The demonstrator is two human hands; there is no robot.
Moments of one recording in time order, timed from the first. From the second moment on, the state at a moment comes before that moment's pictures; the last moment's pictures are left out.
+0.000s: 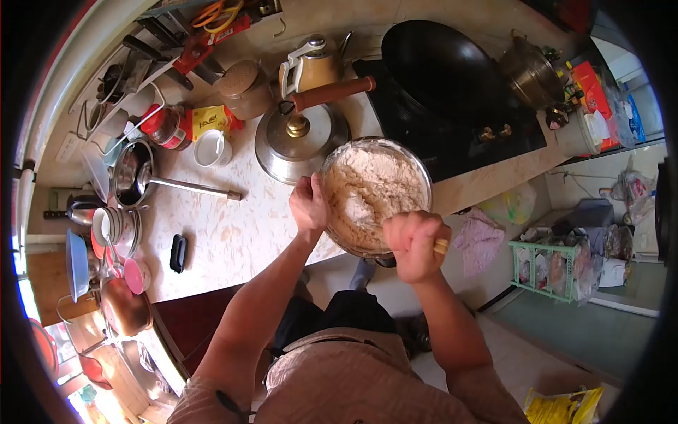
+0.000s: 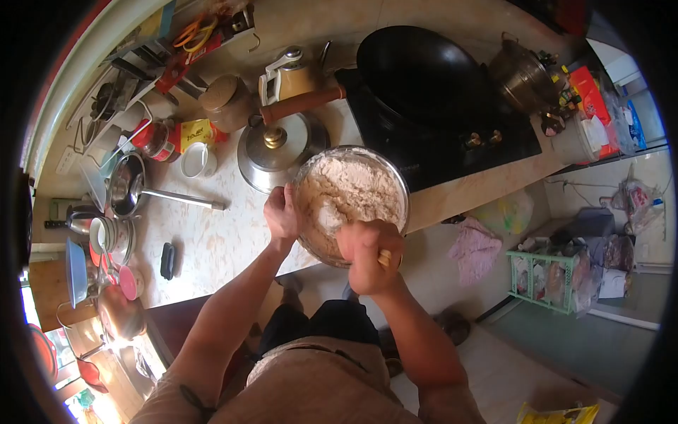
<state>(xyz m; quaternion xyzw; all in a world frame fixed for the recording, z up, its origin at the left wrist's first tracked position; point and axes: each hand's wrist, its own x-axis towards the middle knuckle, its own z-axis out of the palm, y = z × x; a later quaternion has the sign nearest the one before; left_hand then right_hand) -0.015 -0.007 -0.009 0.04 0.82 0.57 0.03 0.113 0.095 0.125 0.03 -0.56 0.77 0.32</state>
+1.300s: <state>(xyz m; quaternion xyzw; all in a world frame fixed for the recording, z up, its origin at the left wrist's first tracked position) -0.017 -0.005 -0.011 0.05 0.82 0.57 0.02 0.106 0.077 0.121 0.02 -0.57 0.73 0.37</state>
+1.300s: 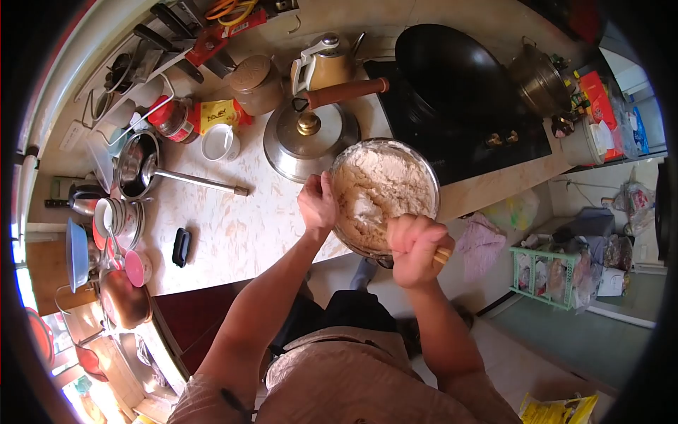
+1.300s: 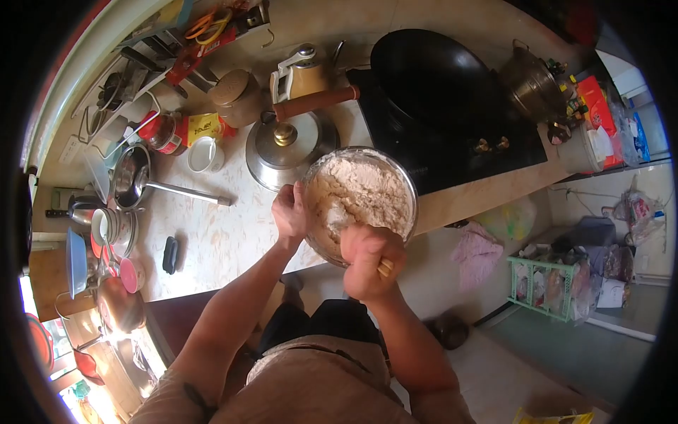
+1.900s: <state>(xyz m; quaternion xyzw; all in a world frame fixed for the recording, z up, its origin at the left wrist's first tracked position) -0.006 -0.004 -0.005 -0.01 0.82 0.57 0.00 0.101 0.053 0.079 -0.03 -0.64 0.68 0.36</state>
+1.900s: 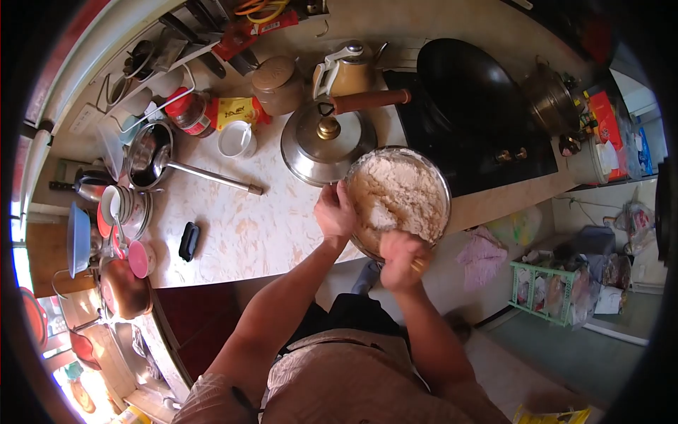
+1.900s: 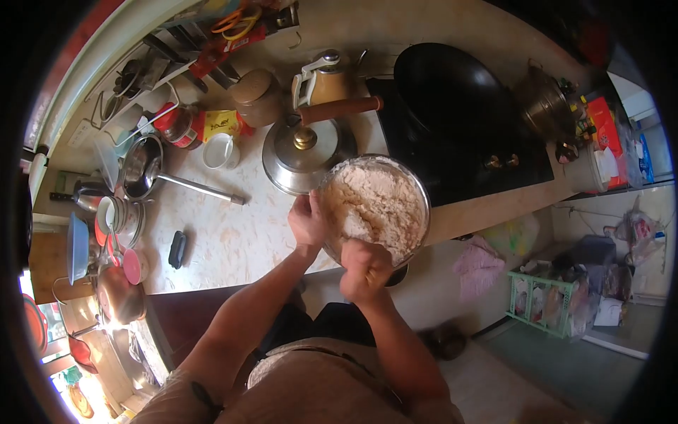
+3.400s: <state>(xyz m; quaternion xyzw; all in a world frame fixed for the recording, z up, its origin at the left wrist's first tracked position) -0.007 -0.002 -0.007 0.02 0.76 0.64 0.00 0.068 0.105 0.141 -0.02 -0.52 0.77 0.36</state>
